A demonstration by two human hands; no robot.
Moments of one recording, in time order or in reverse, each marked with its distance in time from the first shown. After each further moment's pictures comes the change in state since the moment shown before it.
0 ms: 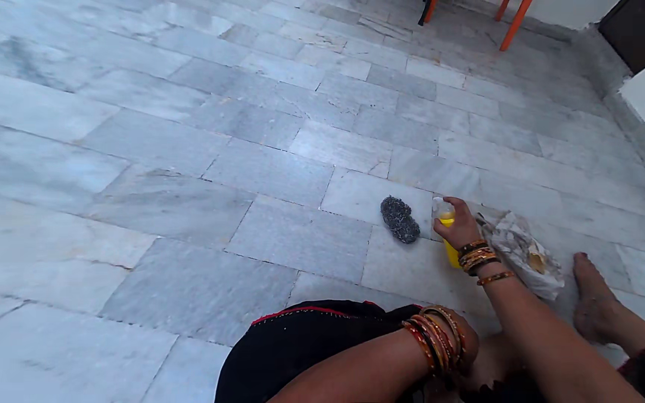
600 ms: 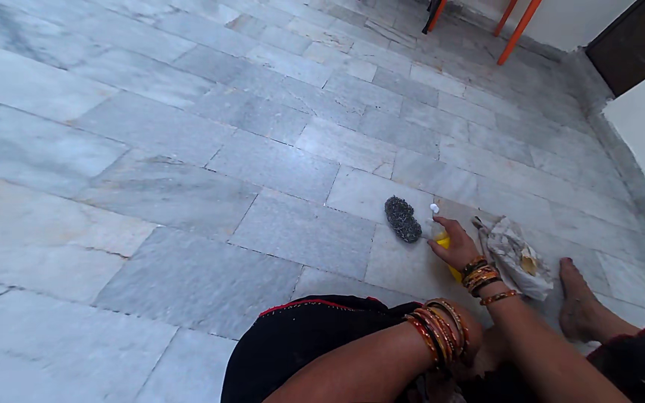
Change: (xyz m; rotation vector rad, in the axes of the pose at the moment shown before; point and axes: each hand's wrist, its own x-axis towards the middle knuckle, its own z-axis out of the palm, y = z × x) left_hand -0.014 -0.009 0.000 -0.051 0.118 0.076; right_hand -0.034 0.018 0.010 -0.087 -0.095 -0.294
